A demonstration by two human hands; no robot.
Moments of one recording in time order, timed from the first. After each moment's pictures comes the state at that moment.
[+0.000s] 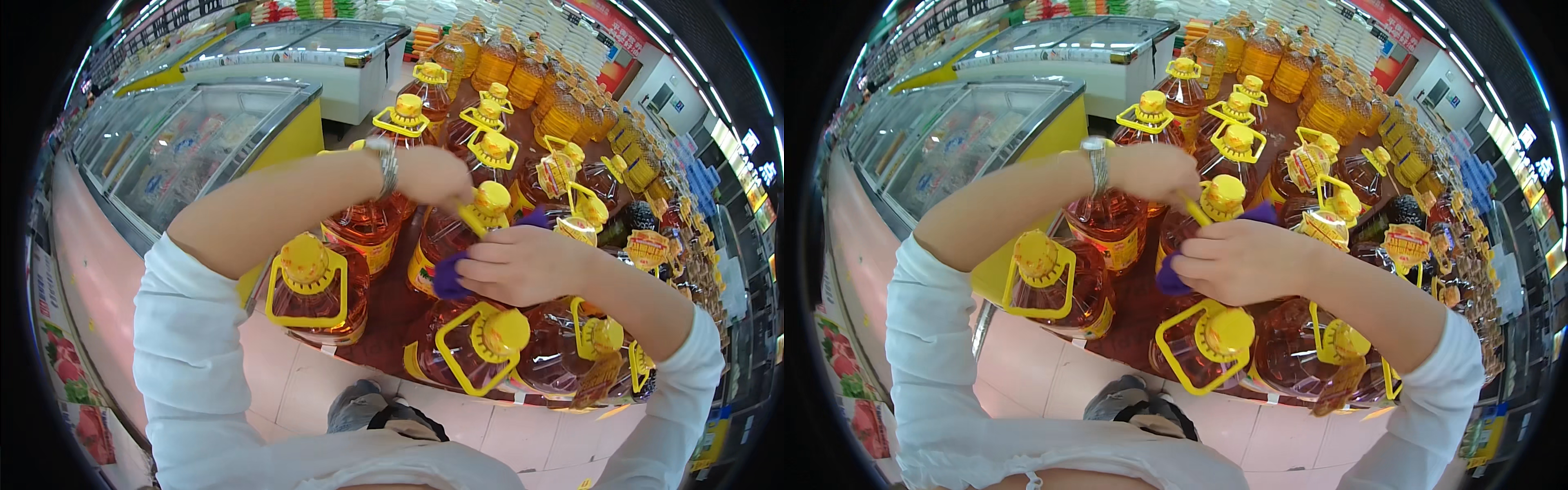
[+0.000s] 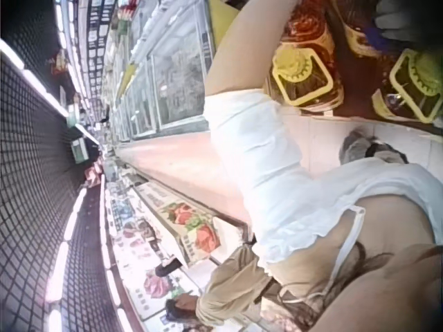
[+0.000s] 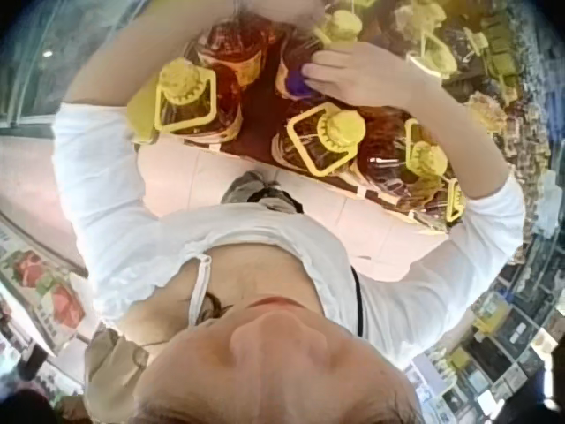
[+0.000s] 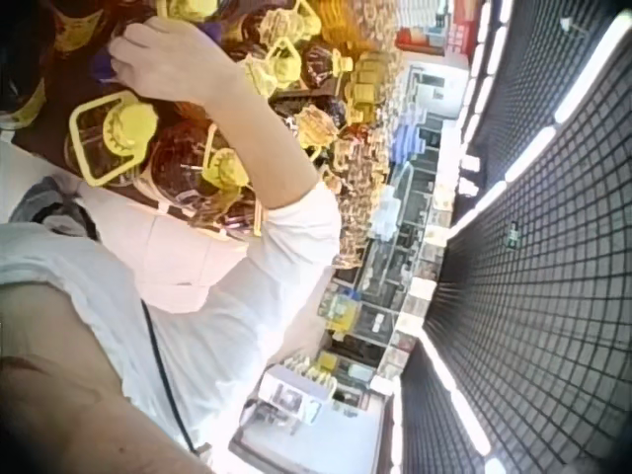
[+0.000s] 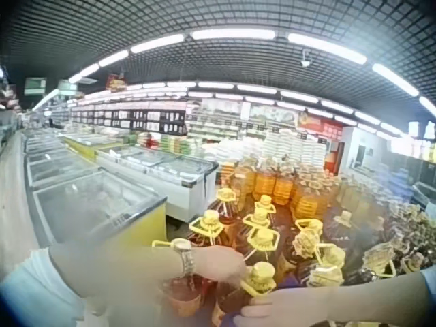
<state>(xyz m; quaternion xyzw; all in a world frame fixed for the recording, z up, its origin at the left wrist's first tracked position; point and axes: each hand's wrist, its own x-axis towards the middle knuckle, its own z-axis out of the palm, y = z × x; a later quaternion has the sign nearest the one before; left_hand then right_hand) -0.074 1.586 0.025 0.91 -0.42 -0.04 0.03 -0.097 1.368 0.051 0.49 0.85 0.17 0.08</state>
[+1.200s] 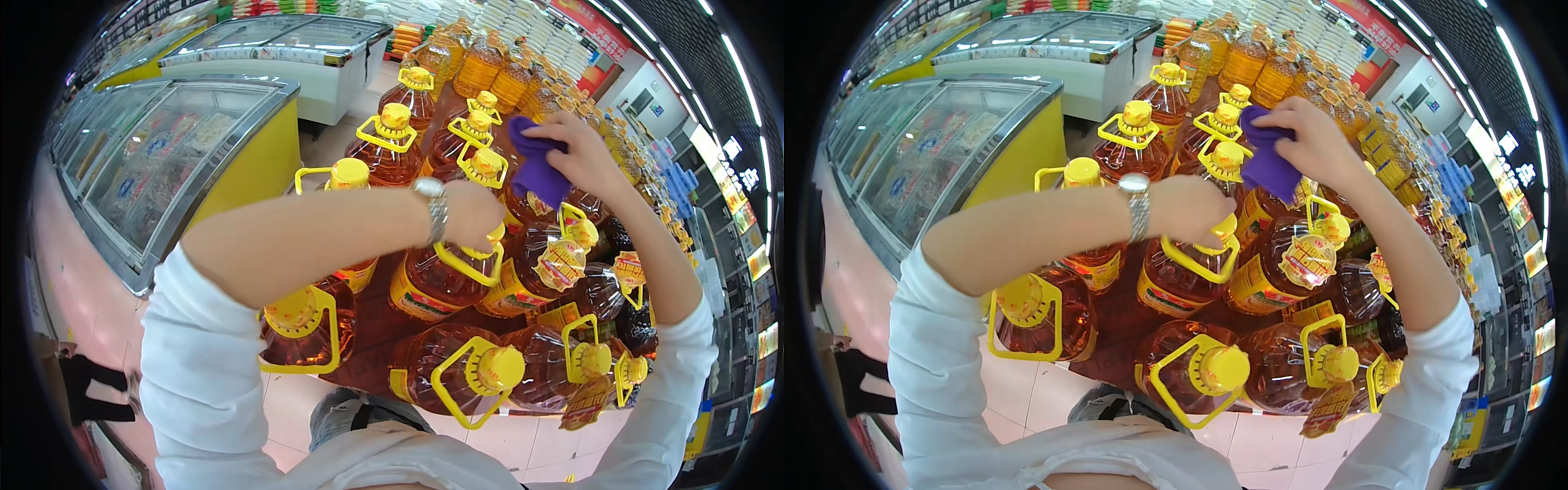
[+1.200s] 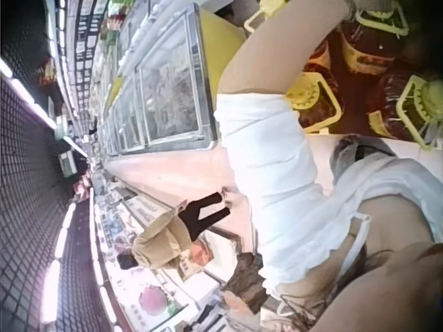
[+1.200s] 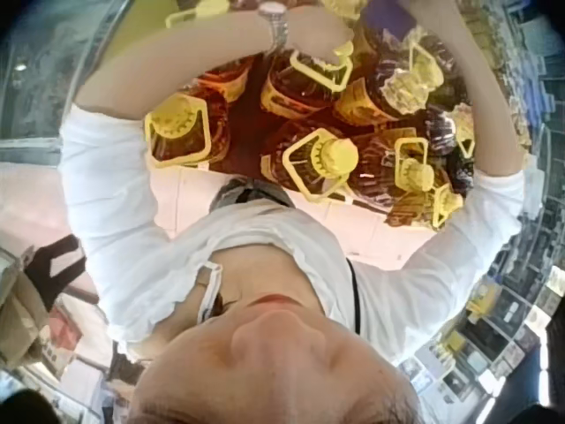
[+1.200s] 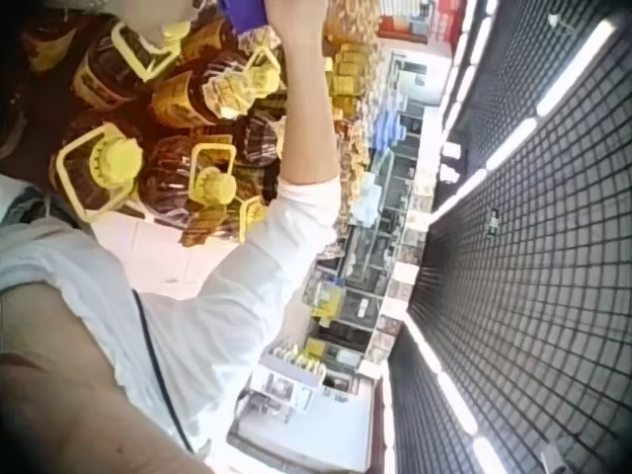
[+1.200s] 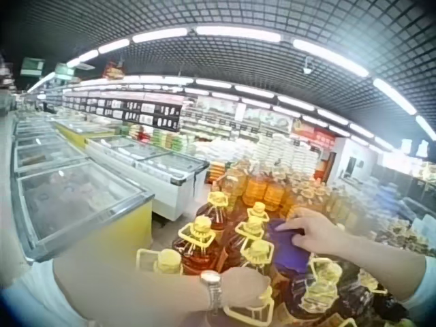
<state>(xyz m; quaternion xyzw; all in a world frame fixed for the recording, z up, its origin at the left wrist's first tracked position) -0.052 1.547 0.012 0.93 -0.35 0.01 0.07 0.022 1.374 0.125 0.86 0.50 0.09 -0.07</state>
